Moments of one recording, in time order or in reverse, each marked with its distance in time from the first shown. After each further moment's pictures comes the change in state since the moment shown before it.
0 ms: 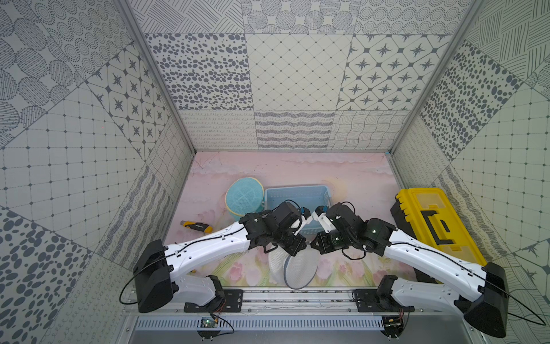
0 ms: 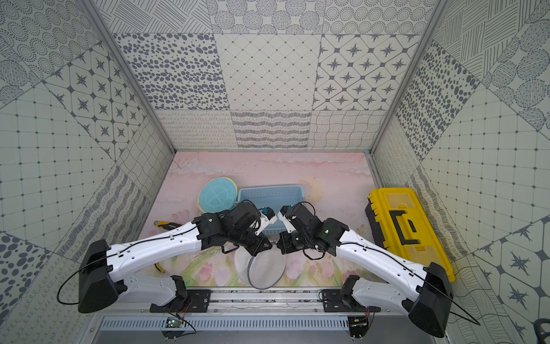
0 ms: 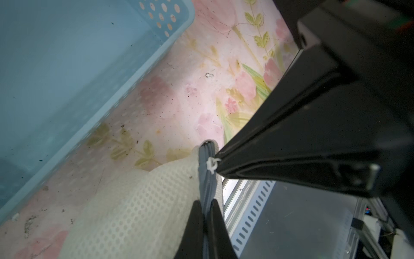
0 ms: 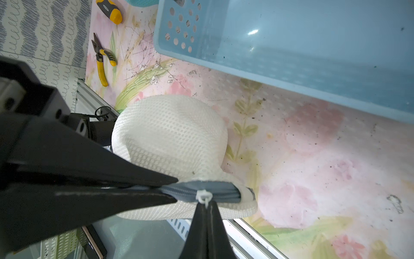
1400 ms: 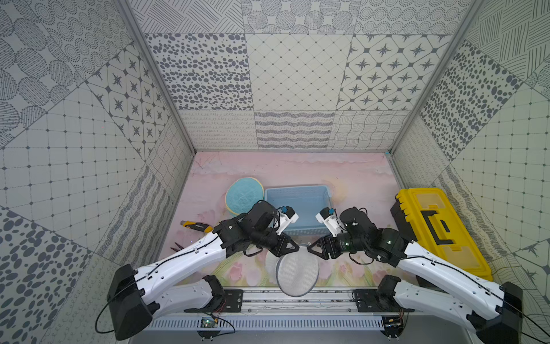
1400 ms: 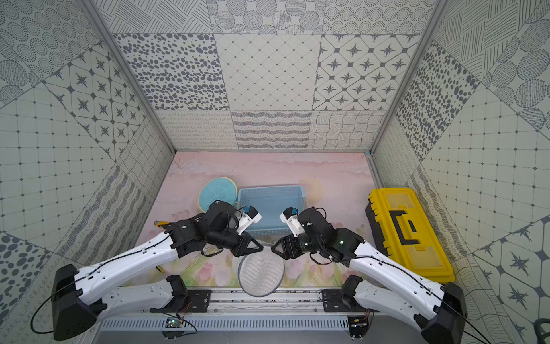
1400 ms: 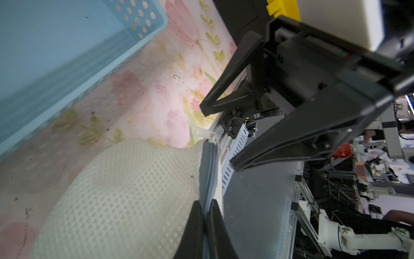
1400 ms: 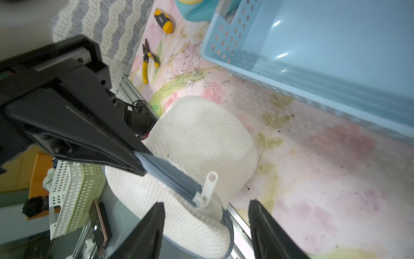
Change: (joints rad) left arm 0.132 -0.241 -0.166 0.083 0.288 -0.072; right arm -0.040 -0.165 -0.132 0.135 -0.156 -0.112
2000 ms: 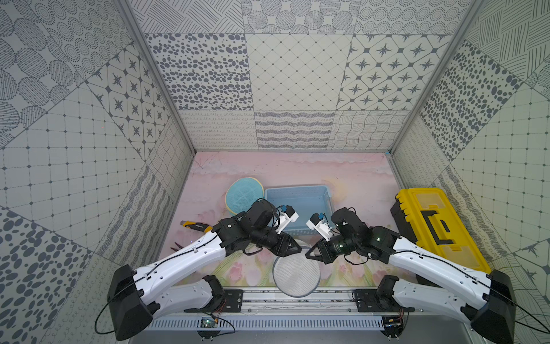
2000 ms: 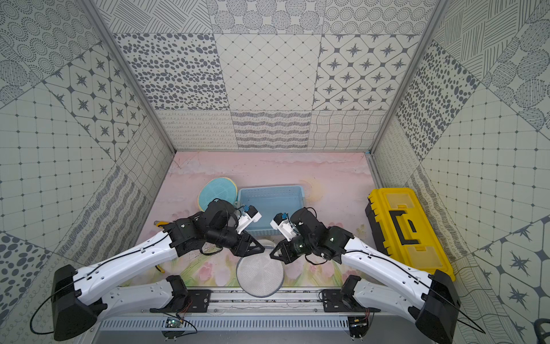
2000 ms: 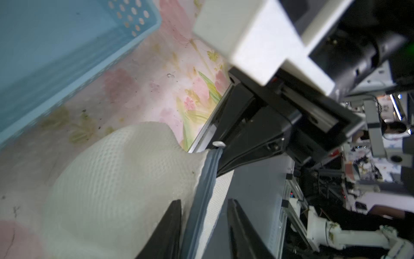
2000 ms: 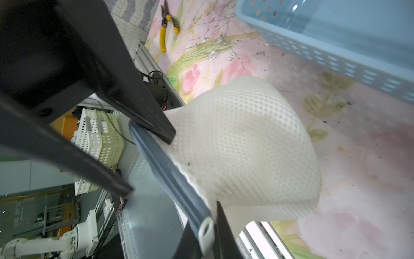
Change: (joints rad) left arm 0.012 -0.016 0.016 -0.031 -0.039 -0.040; right arm 0.022 0.103 -0.001 0.036 -0.083 -0.012
